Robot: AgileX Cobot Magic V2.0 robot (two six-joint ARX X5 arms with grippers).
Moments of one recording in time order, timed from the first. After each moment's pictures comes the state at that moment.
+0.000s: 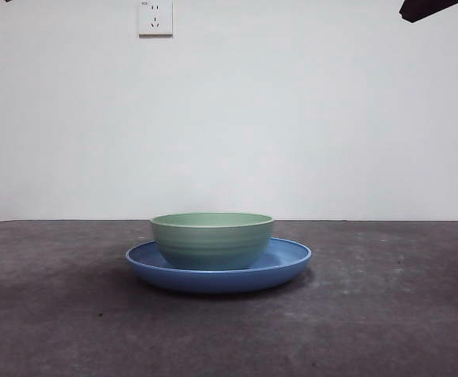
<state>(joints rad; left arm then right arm) -0.52 1.05 1.09 -0.85 0.66 0.12 0.41 0.93 1.02 -0.92 -0.52 0.03</state>
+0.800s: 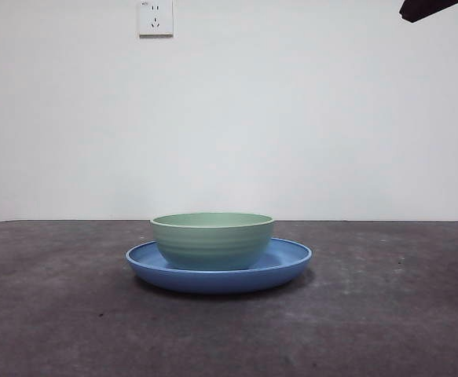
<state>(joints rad) 0.02 0.42 0.73 -0.15 0.09 0.11 0.41 0.93 1.02 -0.92 -0.52 0.03</state>
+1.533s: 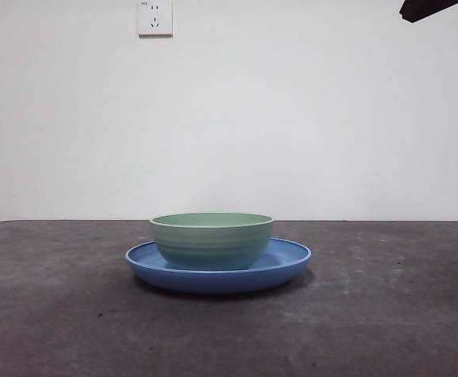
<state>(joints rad) 0.05 0.00 0.09 -0.15 0.05 0.07 0.41 0.93 1.02 -0.92 -0.52 0.03</state>
